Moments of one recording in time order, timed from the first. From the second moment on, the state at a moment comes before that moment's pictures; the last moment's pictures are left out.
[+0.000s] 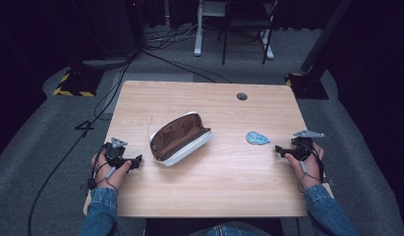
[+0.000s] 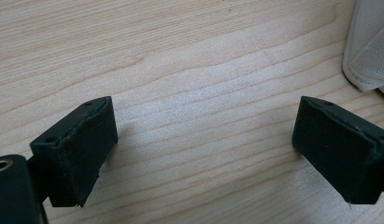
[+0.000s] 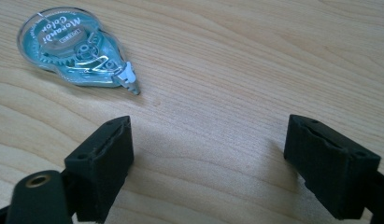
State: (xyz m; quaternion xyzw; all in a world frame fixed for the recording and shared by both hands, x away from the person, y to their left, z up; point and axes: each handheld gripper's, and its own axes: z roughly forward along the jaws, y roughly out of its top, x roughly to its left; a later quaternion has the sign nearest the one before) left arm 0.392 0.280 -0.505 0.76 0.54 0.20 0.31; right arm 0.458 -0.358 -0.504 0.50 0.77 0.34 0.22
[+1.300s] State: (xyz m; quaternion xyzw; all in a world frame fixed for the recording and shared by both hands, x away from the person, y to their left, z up) left arm 0.394 0.244 -0.437 0.73 0.50 0.18 0.43; right arm 0.459 -0.358 -0.504 0.50 0.77 0.34 0.22
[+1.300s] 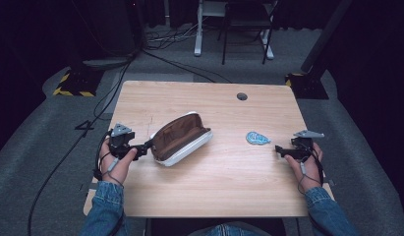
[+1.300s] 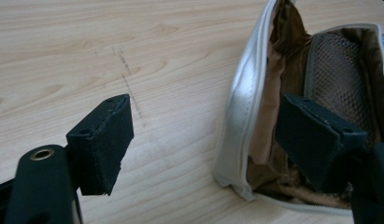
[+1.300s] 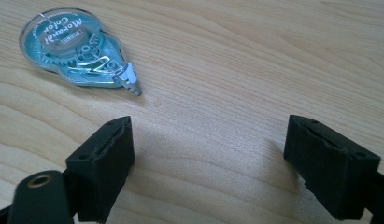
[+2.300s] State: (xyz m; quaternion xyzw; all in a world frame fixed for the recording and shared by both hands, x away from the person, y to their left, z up) left arm 0.437 0.205 -0.449 0.77 0.45 0.16 0.42; right arm 0.457 -0.358 -0.504 0.49 0.77 0.35 0.22
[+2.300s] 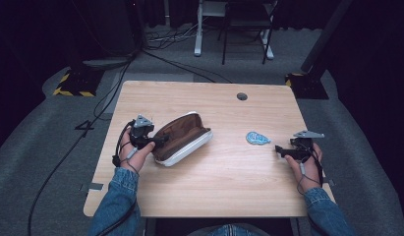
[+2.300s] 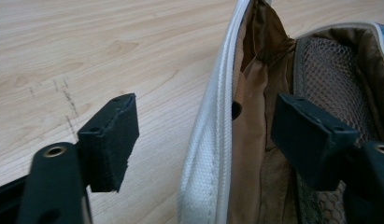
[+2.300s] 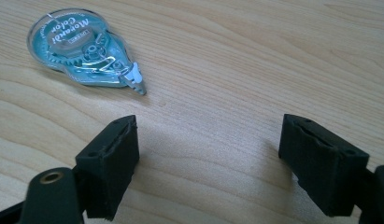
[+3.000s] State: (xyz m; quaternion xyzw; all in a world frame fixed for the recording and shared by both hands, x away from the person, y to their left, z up) left arm 0.450 0.200 -0.470 0.79 0.44 0.11 0.40; right arm 0.457 -0.358 -0.504 0.49 0.77 0.35 0.22
